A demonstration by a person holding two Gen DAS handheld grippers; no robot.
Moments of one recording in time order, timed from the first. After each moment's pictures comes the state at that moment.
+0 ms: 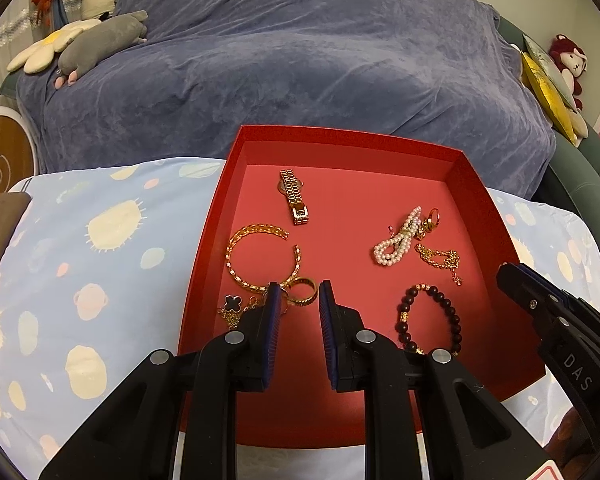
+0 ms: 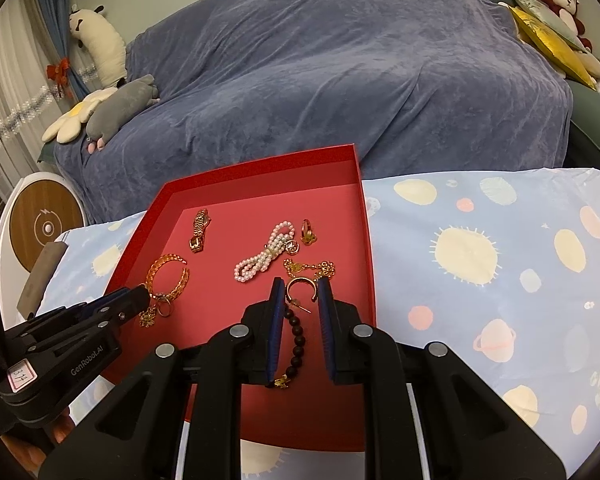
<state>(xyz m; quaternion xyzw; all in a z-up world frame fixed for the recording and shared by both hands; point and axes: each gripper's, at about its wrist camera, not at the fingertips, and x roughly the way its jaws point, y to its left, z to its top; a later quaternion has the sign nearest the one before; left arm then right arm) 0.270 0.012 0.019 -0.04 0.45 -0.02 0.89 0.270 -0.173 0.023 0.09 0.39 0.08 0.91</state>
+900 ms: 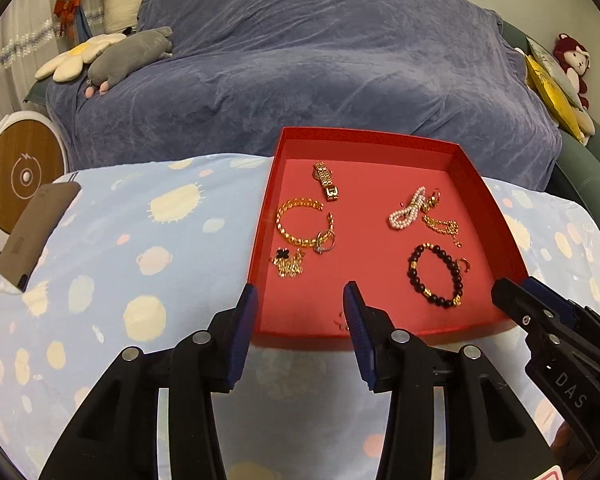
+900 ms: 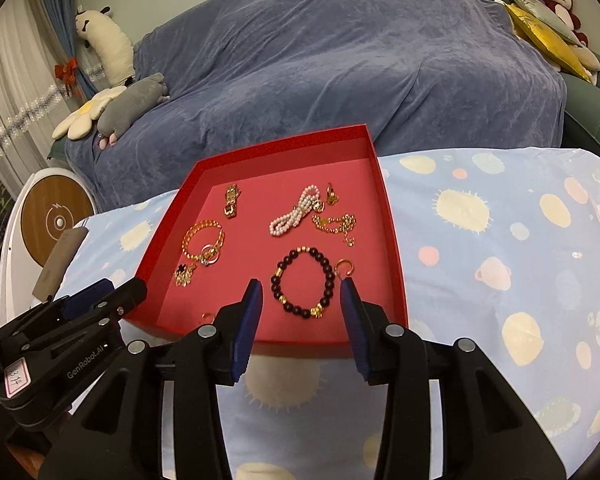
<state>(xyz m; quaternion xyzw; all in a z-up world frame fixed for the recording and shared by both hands) 0.192 0.025 0.039 -0.02 0.43 0.01 0.90 0.204 -0.154 0.031 0.09 0.40 0.09 0.91</state>
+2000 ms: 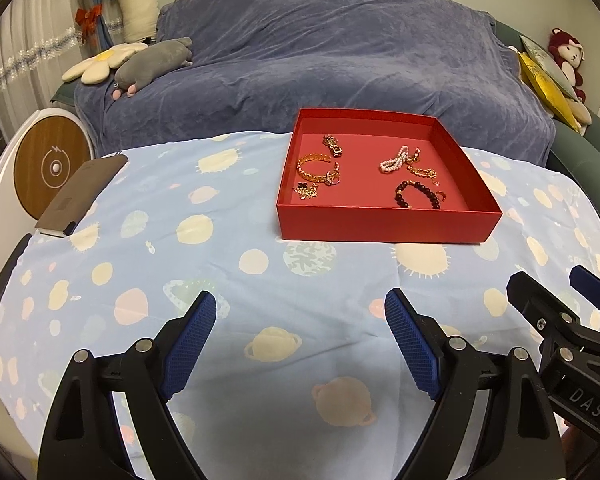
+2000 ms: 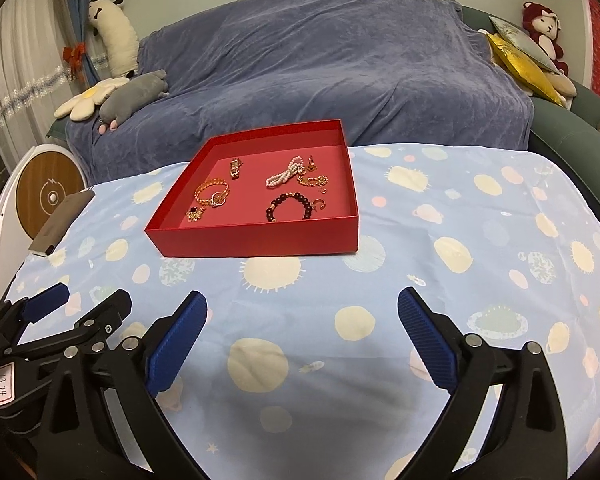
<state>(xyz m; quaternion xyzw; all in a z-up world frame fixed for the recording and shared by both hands) 0.079 0.020 0.046 0.00 0.40 0.04 0.91 0.092 -0.162 0.044 0.05 0.36 0.05 0.93</state>
